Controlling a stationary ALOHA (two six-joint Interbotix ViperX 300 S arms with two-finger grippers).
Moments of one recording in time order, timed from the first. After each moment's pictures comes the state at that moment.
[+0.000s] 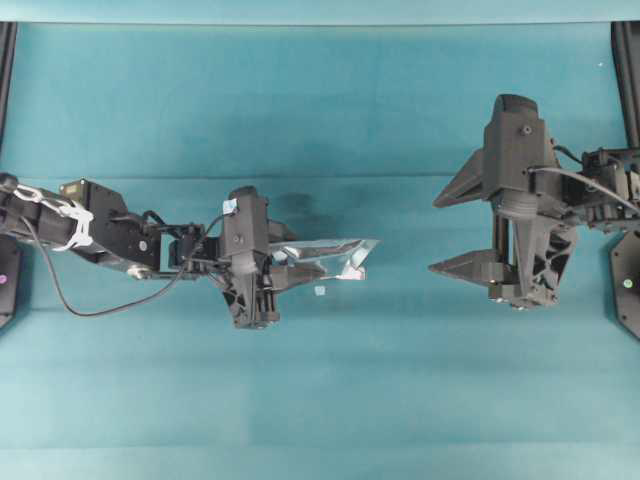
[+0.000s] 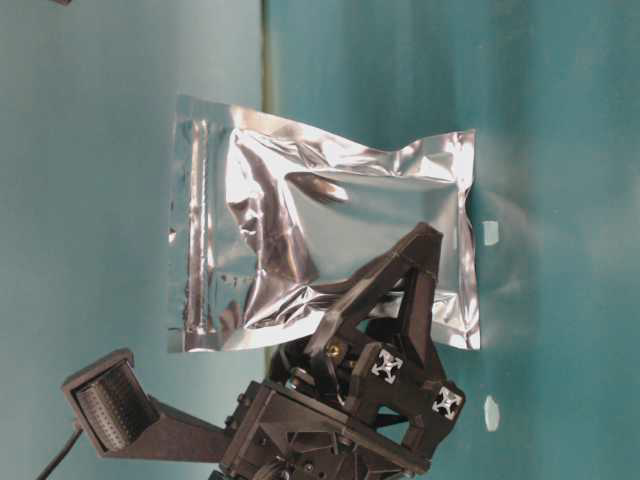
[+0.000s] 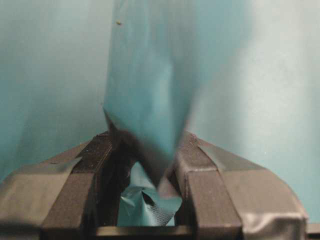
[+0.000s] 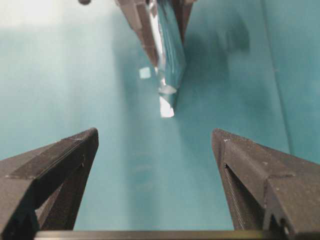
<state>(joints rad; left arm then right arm) 0.03 0.28 0.77 0.02 -0.55 -0.08 -0.01 -0.49 0.68 -0.02 0.60 0.12</state>
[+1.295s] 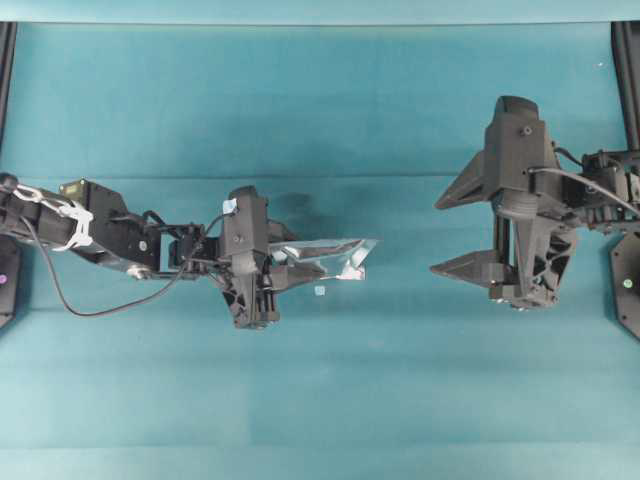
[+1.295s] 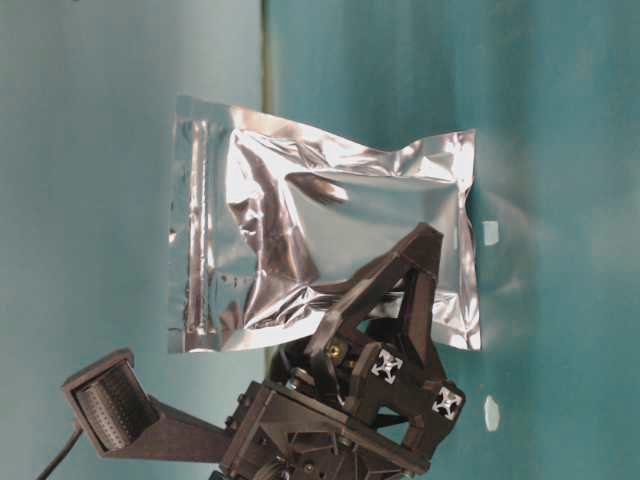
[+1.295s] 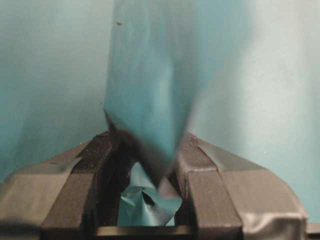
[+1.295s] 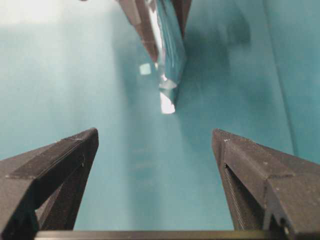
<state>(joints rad) 0.03 0.28 0.77 0.02 -0.55 -0.08 -0.01 -0.50 0.69 -0.02 0.59 0.14</state>
